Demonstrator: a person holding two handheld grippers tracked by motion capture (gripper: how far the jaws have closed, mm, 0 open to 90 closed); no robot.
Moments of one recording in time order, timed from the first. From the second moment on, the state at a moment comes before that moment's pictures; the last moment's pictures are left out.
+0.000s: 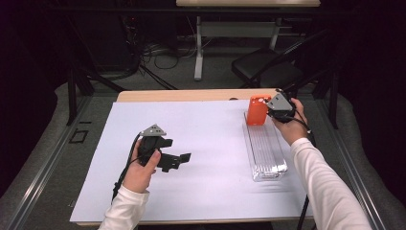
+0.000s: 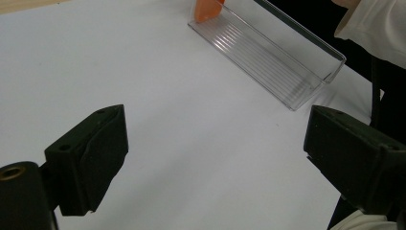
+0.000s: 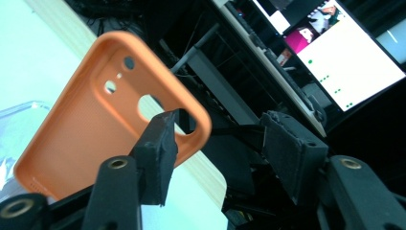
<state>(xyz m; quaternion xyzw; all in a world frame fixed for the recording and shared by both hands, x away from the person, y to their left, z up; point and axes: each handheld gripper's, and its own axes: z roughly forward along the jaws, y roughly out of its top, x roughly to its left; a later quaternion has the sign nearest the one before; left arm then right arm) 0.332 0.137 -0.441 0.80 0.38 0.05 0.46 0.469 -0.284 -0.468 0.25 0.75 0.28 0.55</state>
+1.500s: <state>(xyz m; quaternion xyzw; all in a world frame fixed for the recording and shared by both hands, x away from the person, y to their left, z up) 0.335 0.151 -0.435 0.78 0.39 0.05 0.48 0.420 -0.255 -0.426 0.40 0.74 0.45 0.30</state>
